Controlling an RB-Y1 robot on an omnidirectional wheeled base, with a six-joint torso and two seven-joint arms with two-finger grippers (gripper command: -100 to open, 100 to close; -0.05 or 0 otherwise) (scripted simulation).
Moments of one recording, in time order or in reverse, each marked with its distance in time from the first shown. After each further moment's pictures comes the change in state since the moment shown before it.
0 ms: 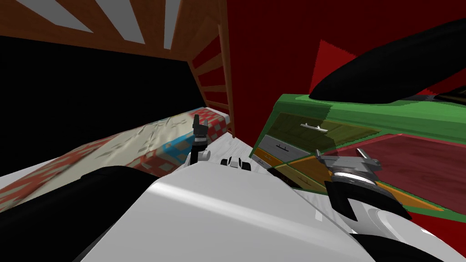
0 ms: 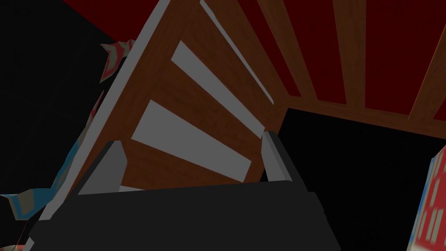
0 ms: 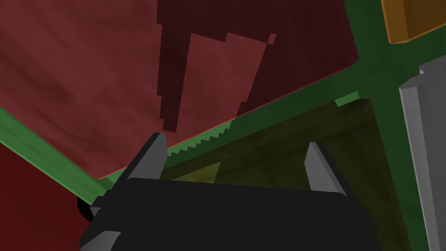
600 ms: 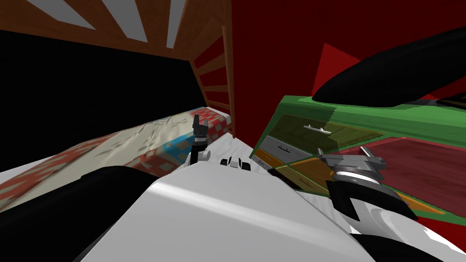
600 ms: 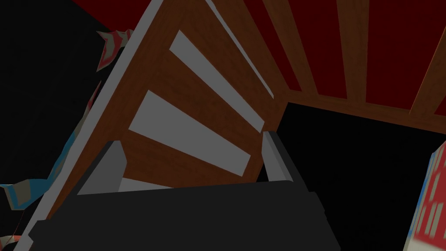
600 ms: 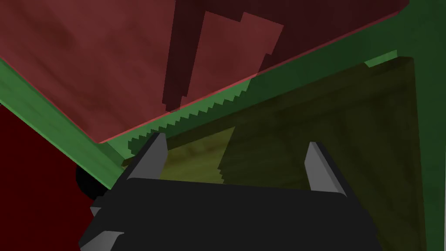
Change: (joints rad) left arm 0.000 0.000 0.000 0.000 0.000 0.000 0.000; right arm 0.005 -0.020 -0.015 -0.015 0.010 0.012 0.012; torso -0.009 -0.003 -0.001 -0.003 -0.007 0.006
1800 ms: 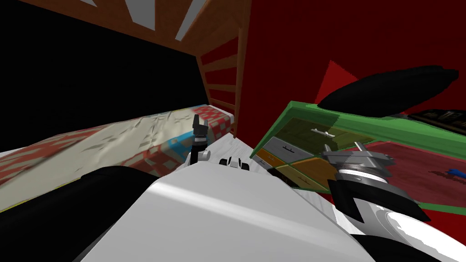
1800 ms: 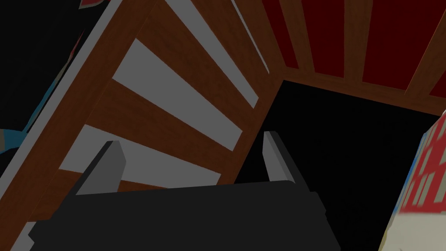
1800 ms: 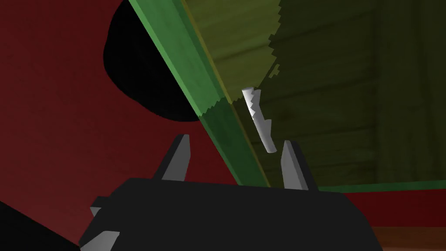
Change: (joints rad) left arm 0.001 0.001 0.001 0.000 0.000 0.000 0.000; right arm 0.030 -0.036 -0.020 -0.081 0.019 0.043 0.027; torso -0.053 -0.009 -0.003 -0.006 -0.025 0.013
